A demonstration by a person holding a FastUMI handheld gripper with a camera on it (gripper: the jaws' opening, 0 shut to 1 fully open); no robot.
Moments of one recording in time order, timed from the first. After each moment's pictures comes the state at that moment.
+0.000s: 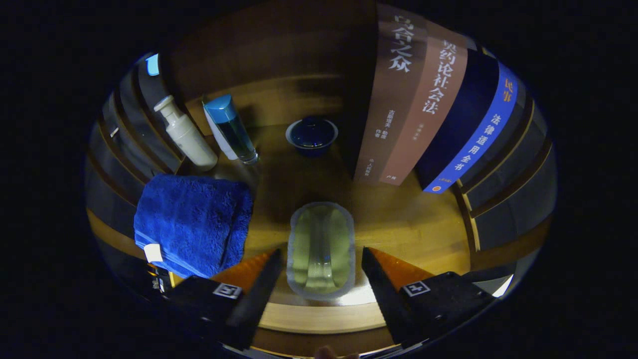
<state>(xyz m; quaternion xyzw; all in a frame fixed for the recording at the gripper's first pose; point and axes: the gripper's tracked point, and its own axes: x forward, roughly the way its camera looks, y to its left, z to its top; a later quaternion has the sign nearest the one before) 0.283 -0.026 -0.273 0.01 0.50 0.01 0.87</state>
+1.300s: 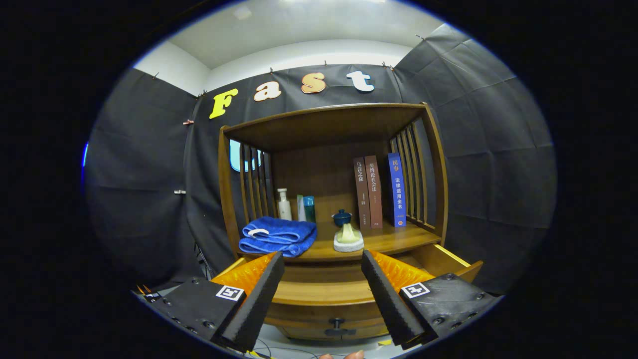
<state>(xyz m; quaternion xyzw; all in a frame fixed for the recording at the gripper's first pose) 0.006 -0.004 -0.193 0.06 0.03 0.06 1.00</state>
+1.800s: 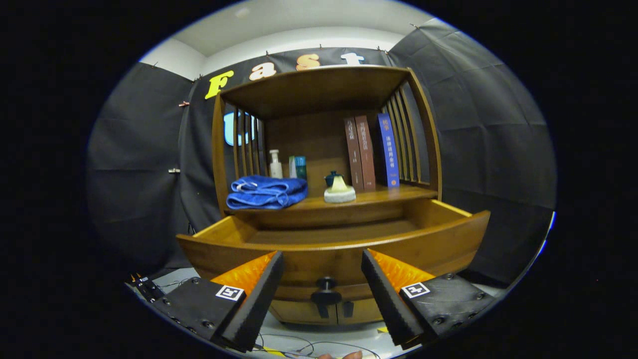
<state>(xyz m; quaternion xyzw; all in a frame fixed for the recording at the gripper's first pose) -0.004 -0.005 -0.309 0.06 0.10 0.05 0.99</state>
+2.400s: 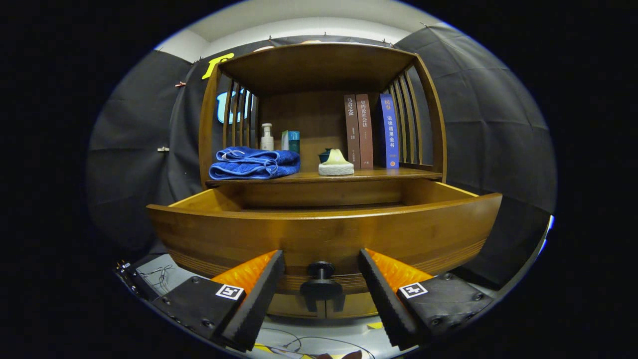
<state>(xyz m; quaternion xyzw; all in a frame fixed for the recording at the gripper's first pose) 0.020 -0.007 -0.347 0.02 0.12 0.02 0.99</state>
